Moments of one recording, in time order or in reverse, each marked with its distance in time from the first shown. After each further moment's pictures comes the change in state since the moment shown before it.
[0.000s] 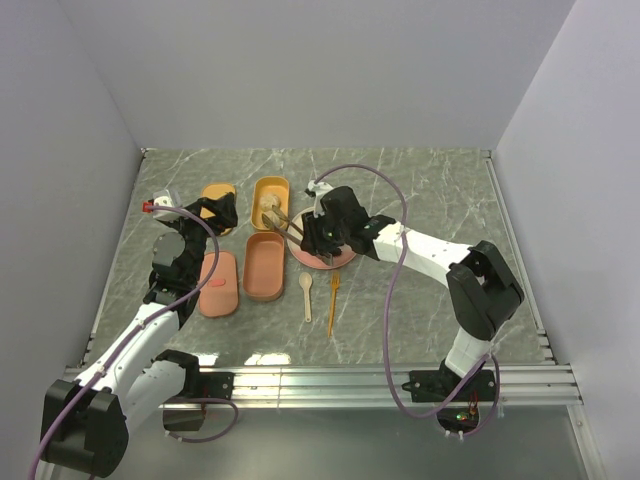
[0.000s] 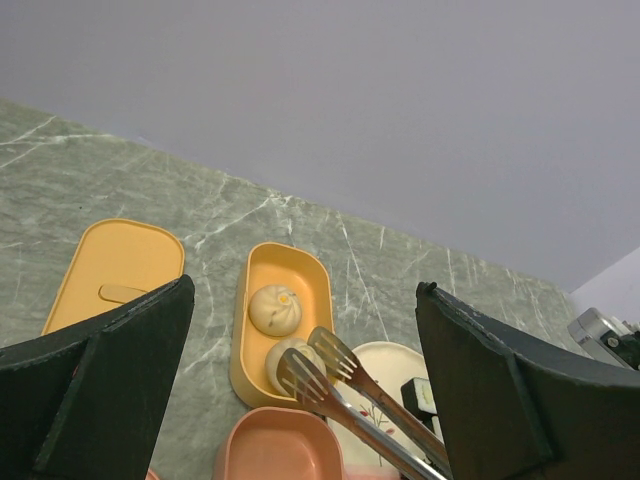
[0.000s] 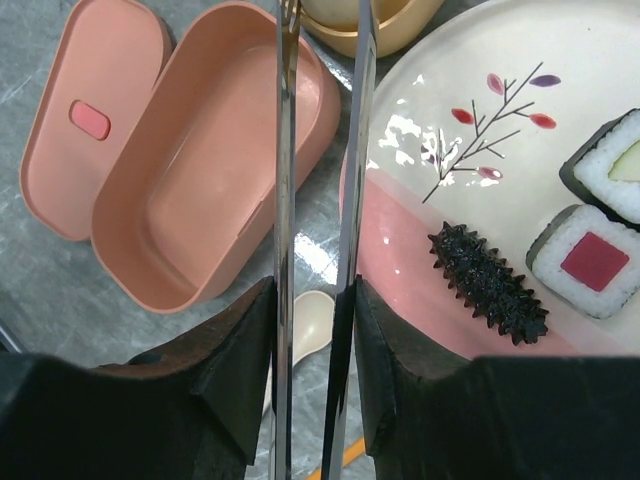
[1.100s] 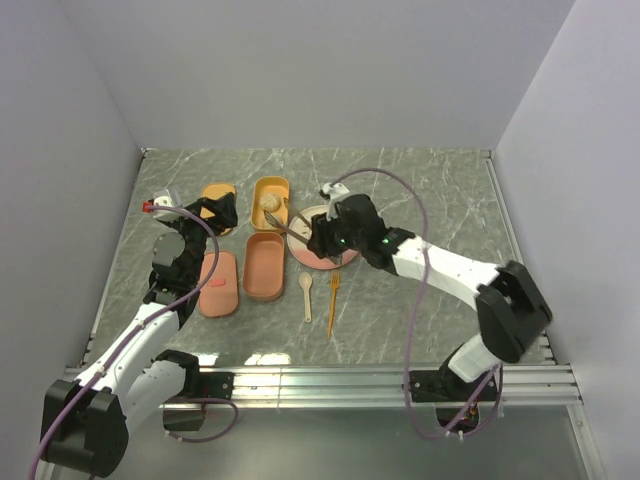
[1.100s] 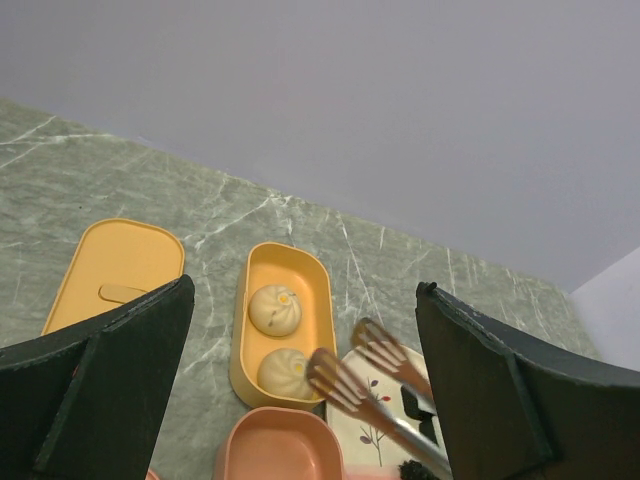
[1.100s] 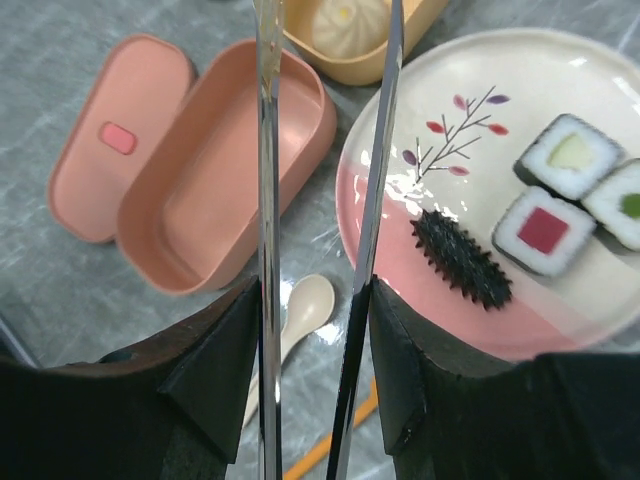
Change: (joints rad) left arm 0.000 0.000 0.000 0.000 0.000 0.000; right arm 0.005 -0.153 -0.144 0.107 0.053 -0.003
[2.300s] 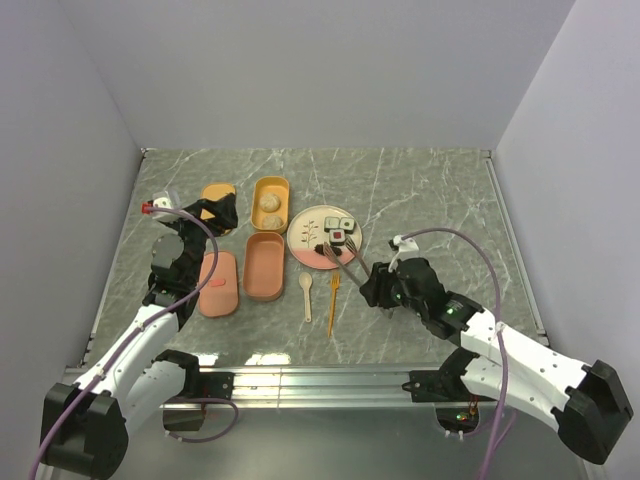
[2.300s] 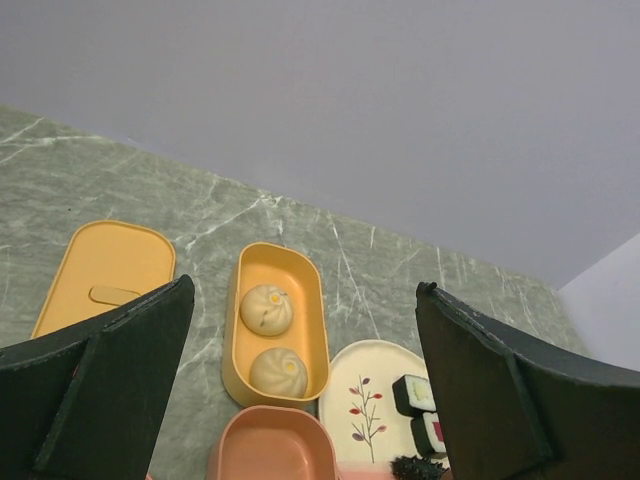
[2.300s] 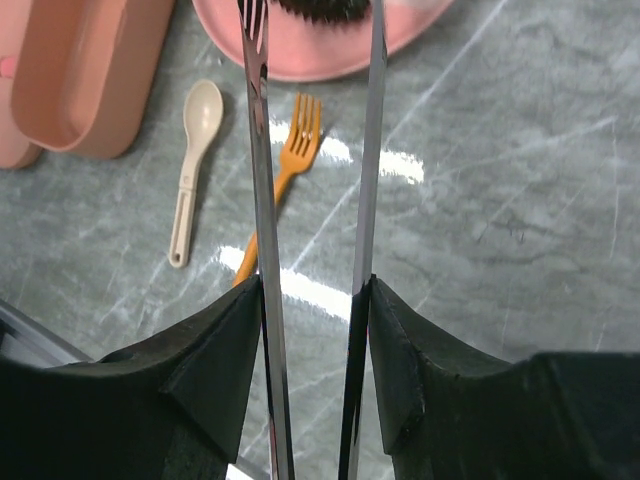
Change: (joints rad) left arm 0.002 -0.015 -0.008 0.002 0.020 -0.008; right arm 0.010 -0.723 -0.593 -0.145 0.228 0.258
